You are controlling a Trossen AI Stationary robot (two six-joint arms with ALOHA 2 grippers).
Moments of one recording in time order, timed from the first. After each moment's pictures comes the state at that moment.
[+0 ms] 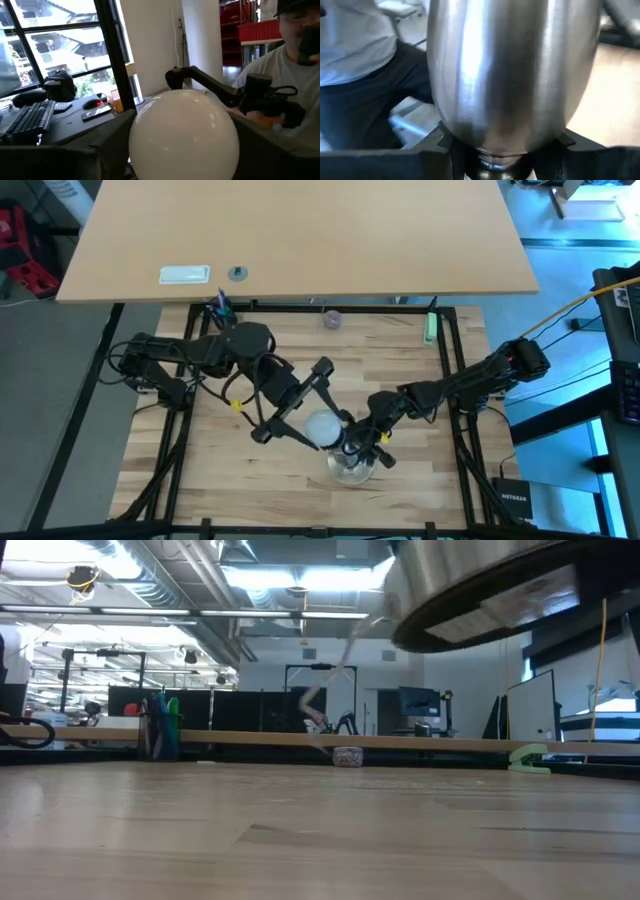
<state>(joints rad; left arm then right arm) -0.18 1.68 1.90 -0.21 0.51 0.19 0.31 1.47 0.89 0.23 -0.48 -0.04</state>
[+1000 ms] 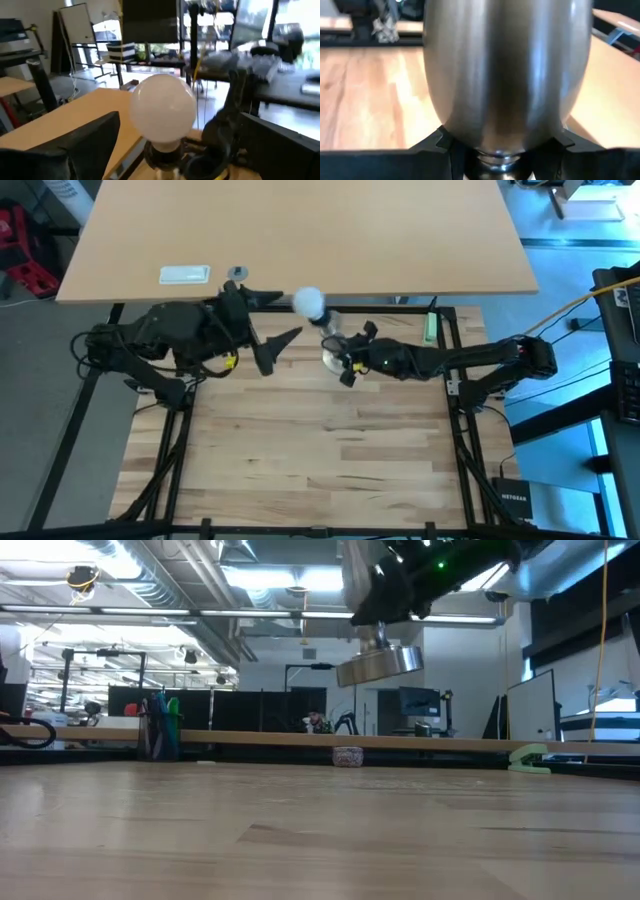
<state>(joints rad) -0.24 1.44 1.91 -0.53 -0.76 0.02 -0.05 1.38 0.90 0.14 0.42 -0.09</state>
